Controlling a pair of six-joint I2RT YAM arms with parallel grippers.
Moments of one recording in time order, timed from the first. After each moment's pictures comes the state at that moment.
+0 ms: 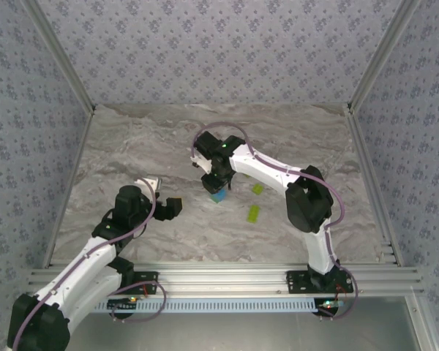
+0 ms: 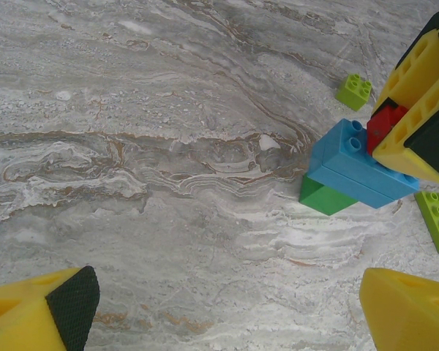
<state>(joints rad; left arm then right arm) -0.40 0.74 0.33 -0.14 0.19 -0.27 0.82 2.03 1.75 -1.04 -0.04 -0.05</state>
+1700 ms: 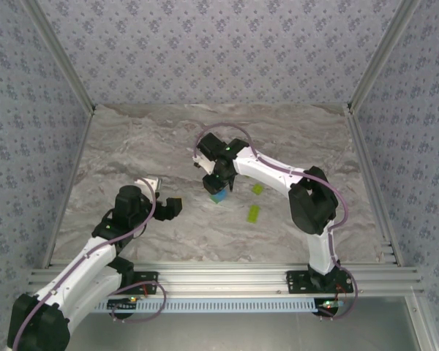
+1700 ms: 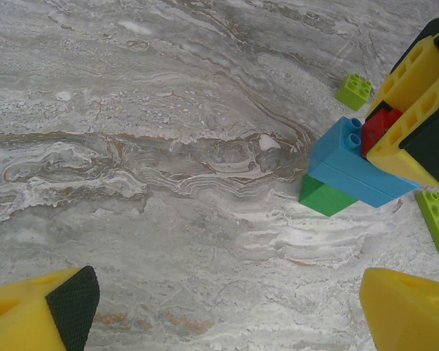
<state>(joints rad) -0.40 0.74 0.33 -0.14 0.19 -0.27 0.81 1.99 1.66 -0.94 -0.07 -0.04</state>
